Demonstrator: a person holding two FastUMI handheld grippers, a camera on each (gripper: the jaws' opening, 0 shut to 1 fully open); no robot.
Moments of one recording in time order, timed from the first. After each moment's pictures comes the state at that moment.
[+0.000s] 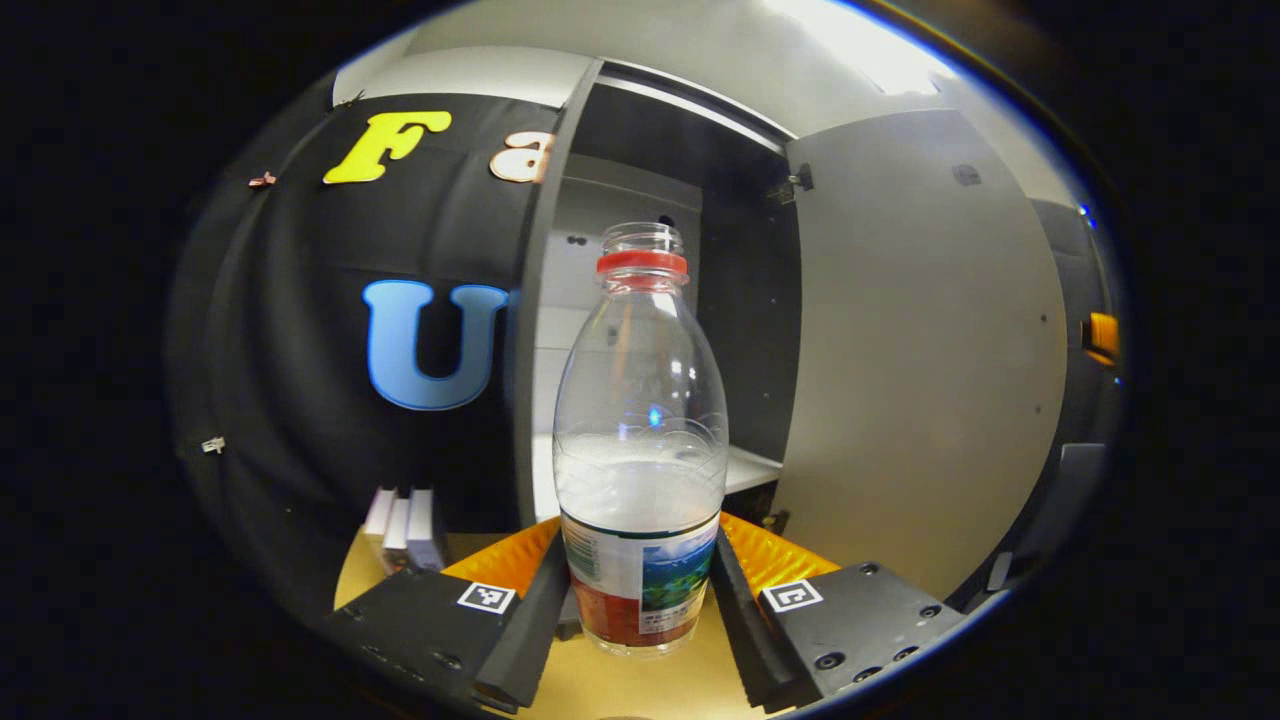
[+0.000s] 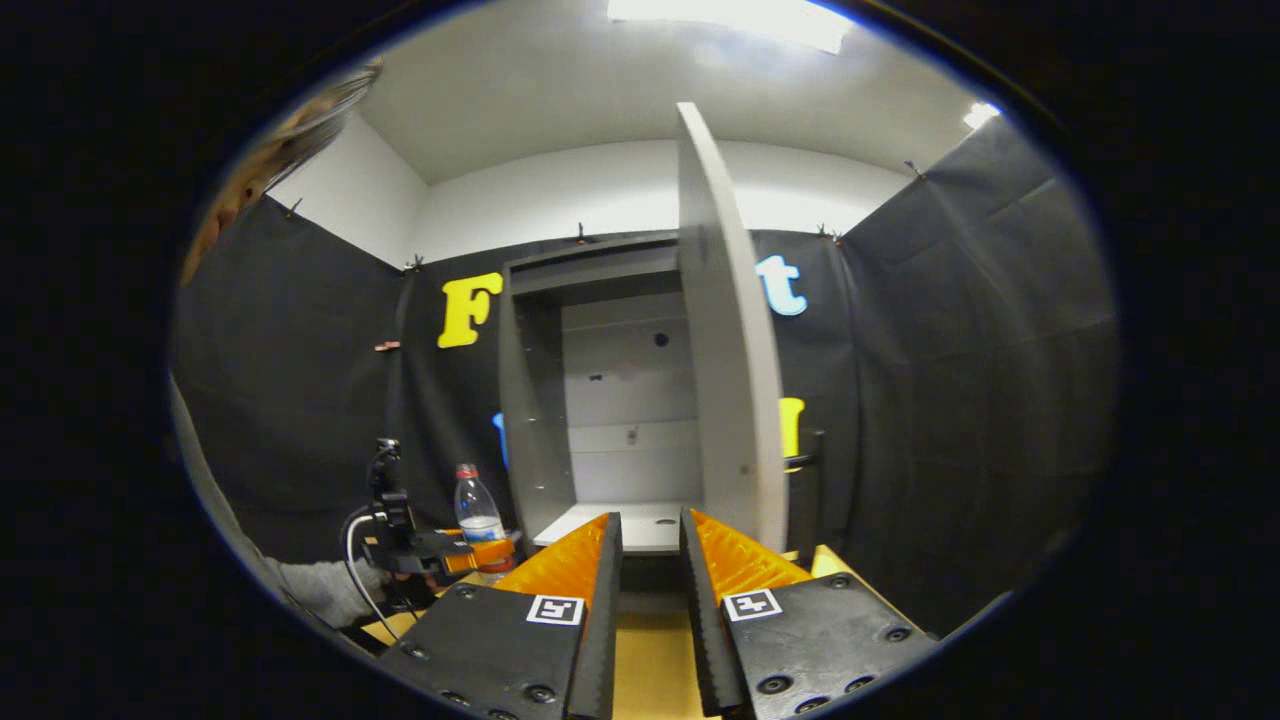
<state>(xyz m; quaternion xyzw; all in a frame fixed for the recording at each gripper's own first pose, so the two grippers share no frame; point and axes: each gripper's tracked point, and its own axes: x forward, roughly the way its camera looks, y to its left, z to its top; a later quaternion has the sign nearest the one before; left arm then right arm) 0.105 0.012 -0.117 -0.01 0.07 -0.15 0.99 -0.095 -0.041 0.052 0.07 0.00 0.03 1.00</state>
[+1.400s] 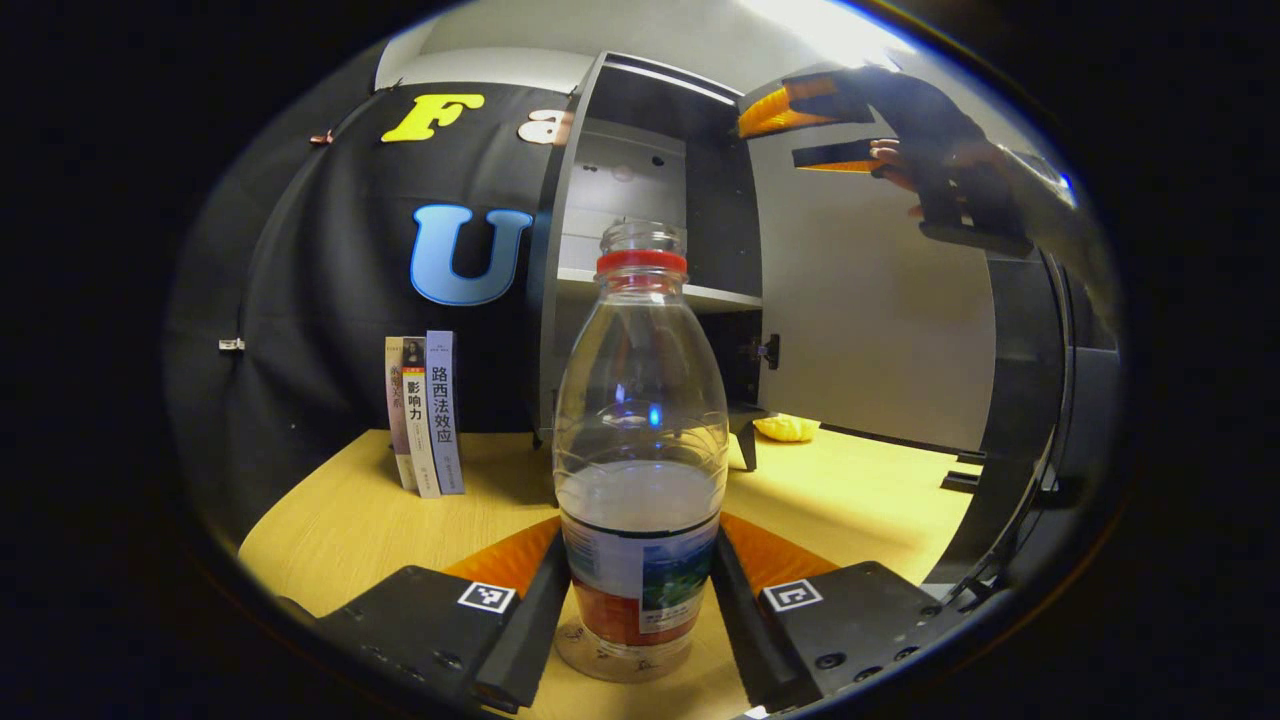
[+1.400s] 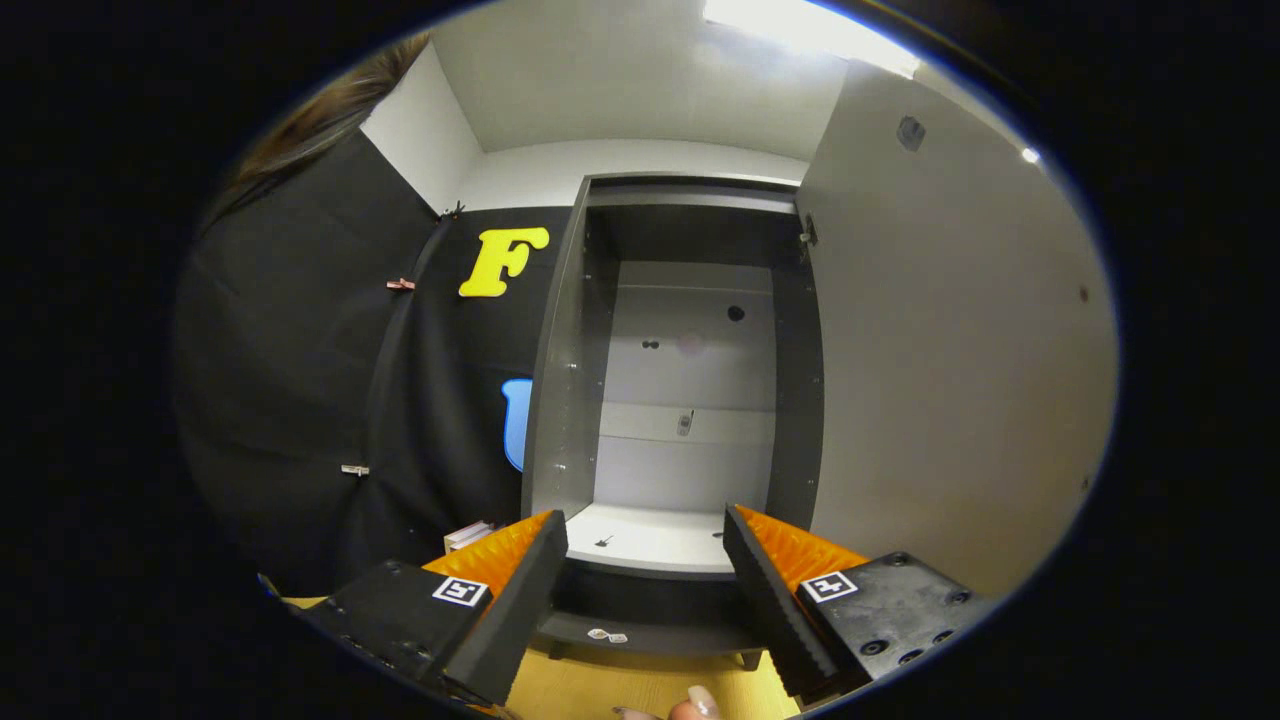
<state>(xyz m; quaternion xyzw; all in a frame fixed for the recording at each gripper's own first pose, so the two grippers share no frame) 0.001 0.018 -0.373 0.01 0.06 -0.15 0.99 0.053 0.066 -0.078 -0.02 -0.03 0.02 1.00</state>
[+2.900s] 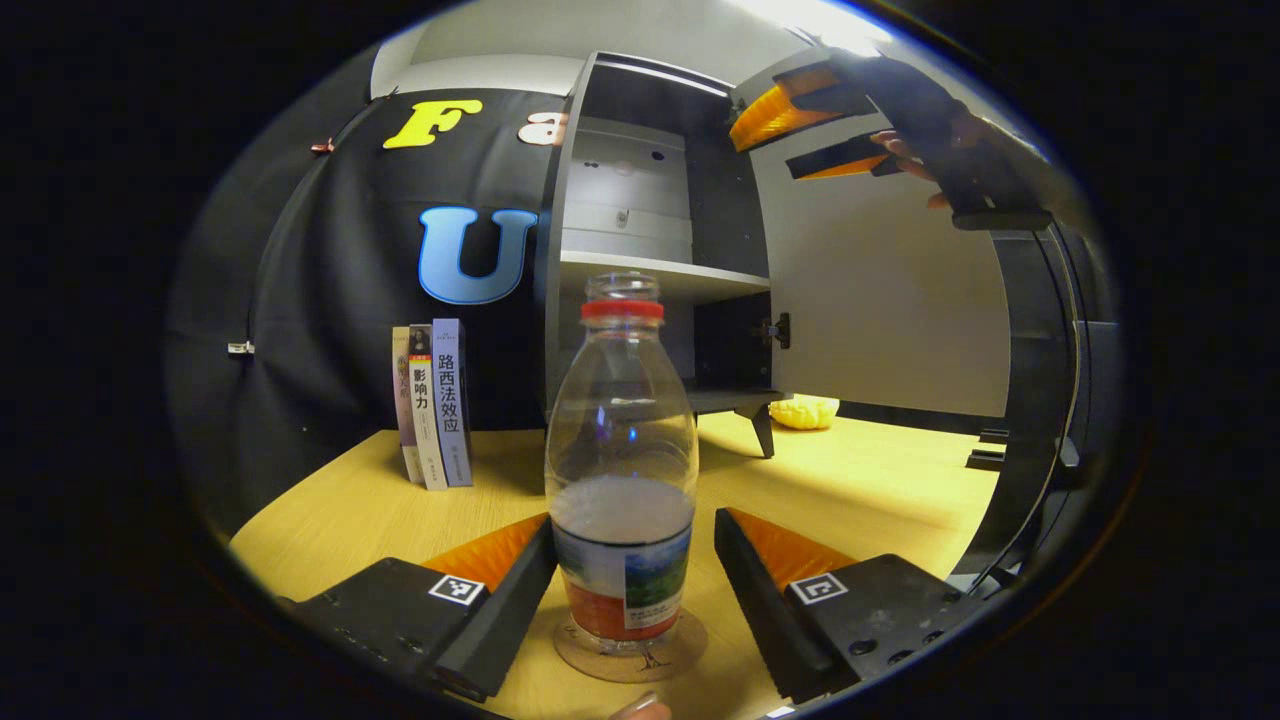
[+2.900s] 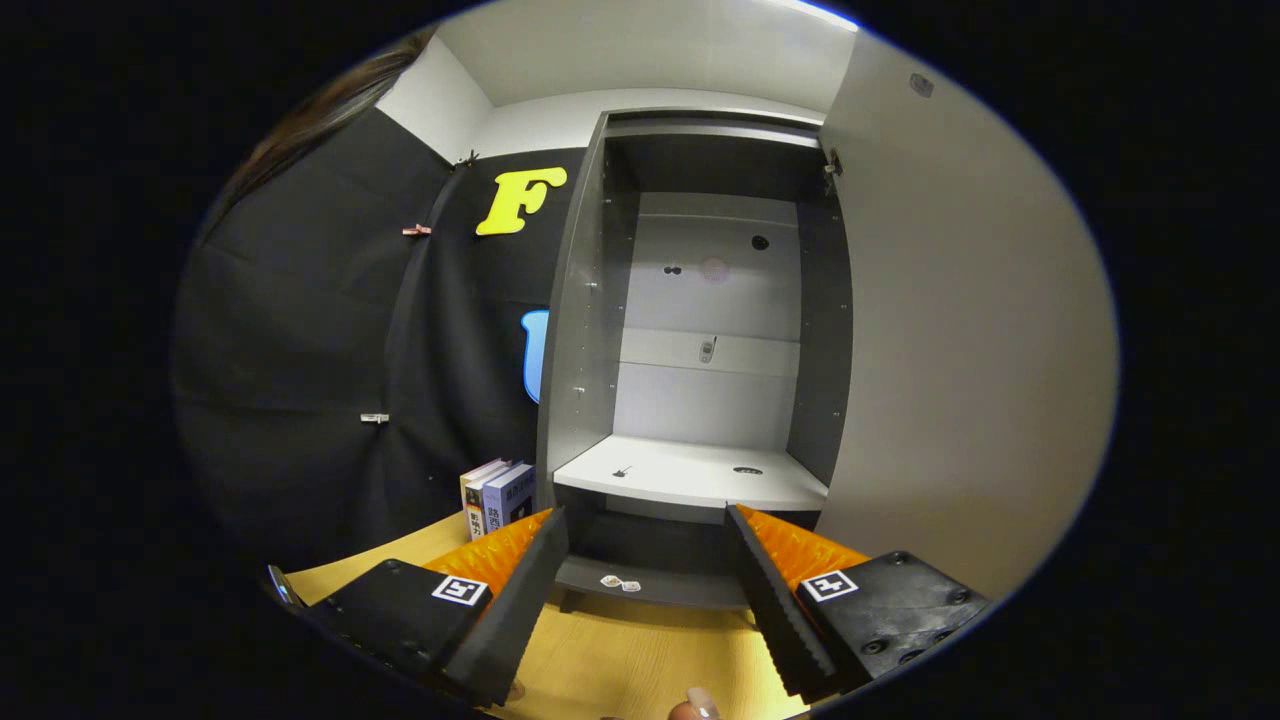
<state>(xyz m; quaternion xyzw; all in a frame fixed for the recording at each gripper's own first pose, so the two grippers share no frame) 0.002 0.016 -0.386 0.02 0.06 -0.13 0.99 0.052 0.072 -0.128 -0.02 0.06 0.04 1.00</state>
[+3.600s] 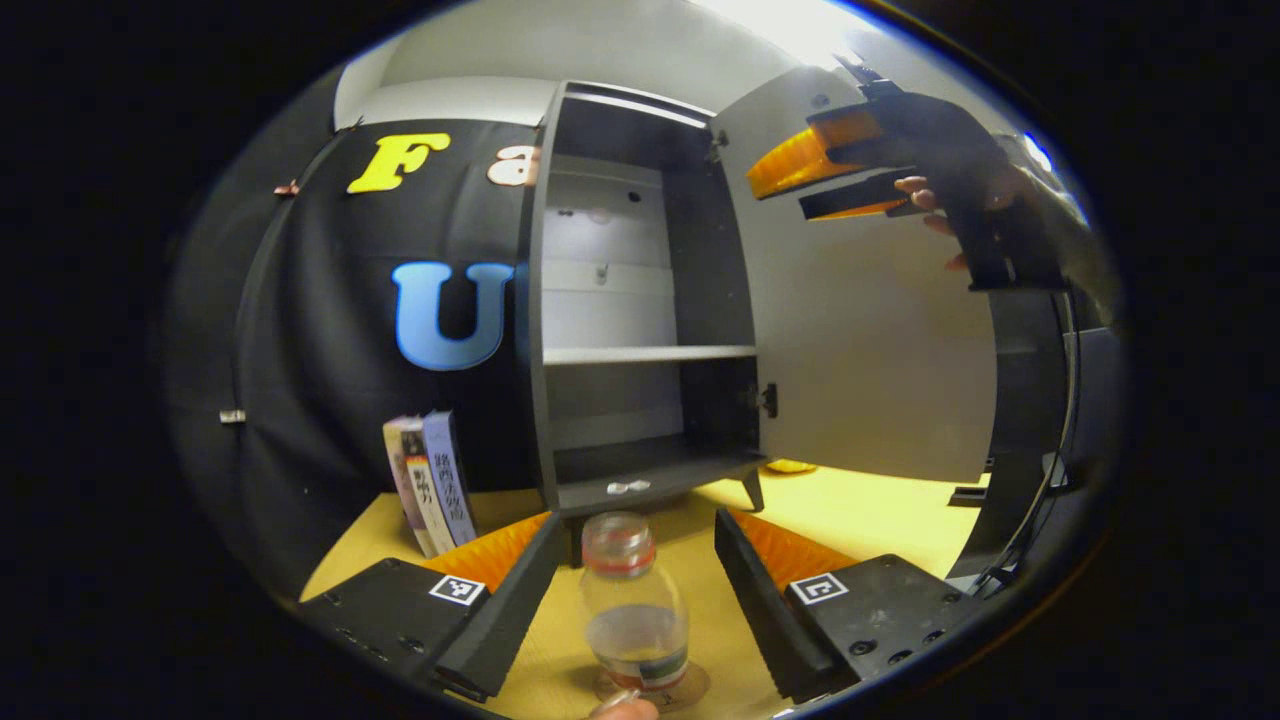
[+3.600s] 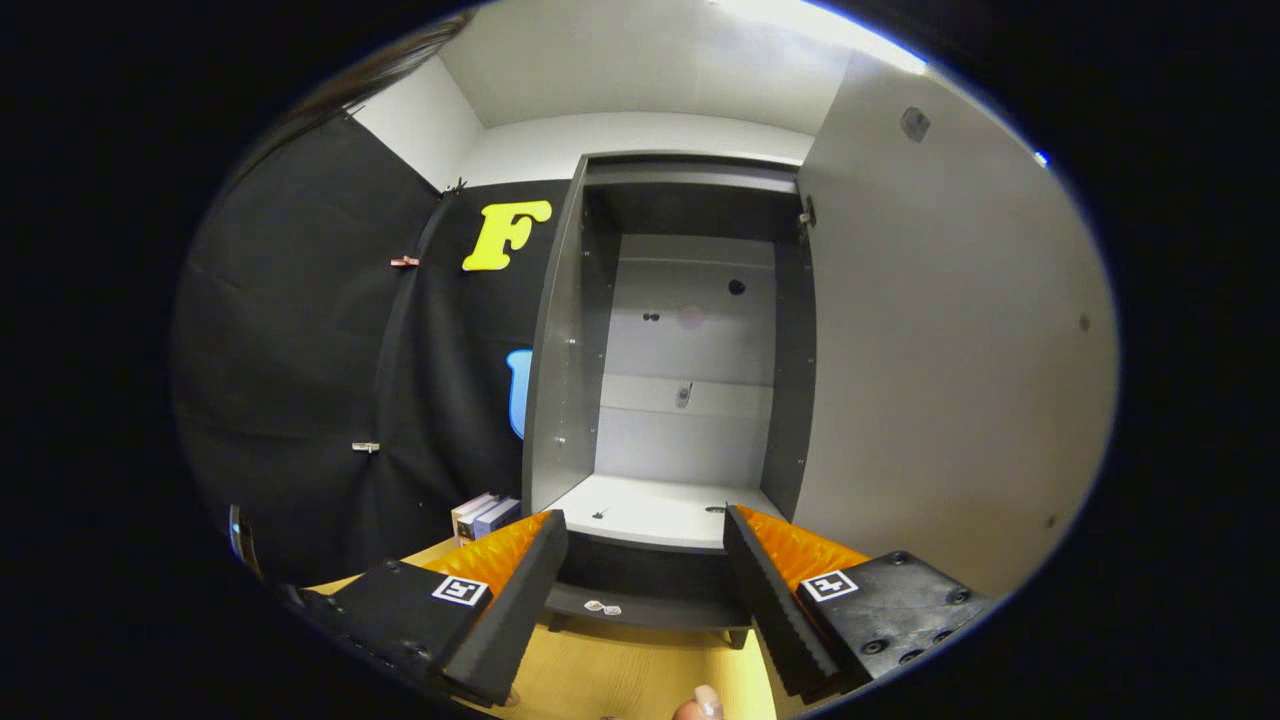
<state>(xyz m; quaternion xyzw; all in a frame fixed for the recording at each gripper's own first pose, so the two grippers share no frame) 0.009 0.005 -0.252 0.06 0.02 -0.18 0.98 0.031 0.049 -0.051 -0.02 0.01 0.02 1.00</state>
